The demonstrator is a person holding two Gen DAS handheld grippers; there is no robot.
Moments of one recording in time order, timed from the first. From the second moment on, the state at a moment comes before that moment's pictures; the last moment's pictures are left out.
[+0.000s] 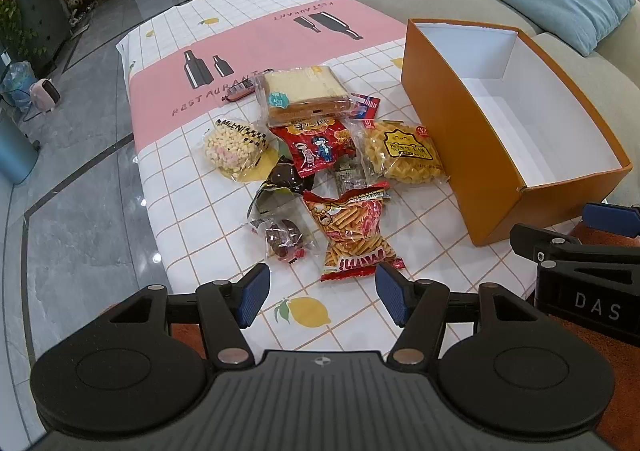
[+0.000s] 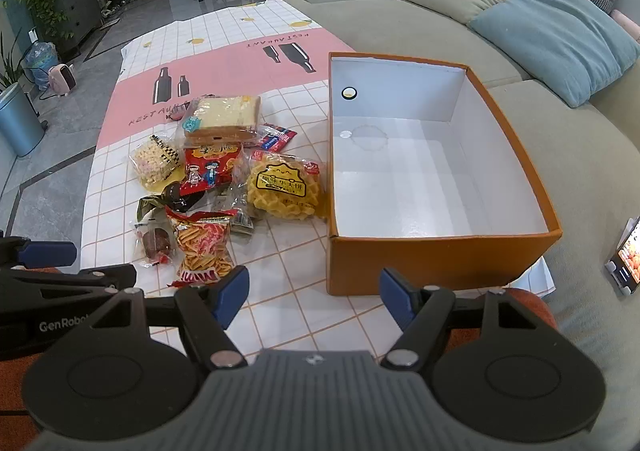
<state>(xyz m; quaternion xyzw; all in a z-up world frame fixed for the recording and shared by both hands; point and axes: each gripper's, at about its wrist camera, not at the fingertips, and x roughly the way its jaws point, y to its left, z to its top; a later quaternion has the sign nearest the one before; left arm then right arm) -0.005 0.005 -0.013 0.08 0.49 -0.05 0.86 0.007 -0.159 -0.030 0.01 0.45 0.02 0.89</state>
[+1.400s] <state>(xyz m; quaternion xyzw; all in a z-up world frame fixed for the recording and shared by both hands) -0.004 0.010 -0.008 0.05 0.50 -0.06 0.86 0.003 -0.152 -0.034 0.02 0.45 0.04 0.89</state>
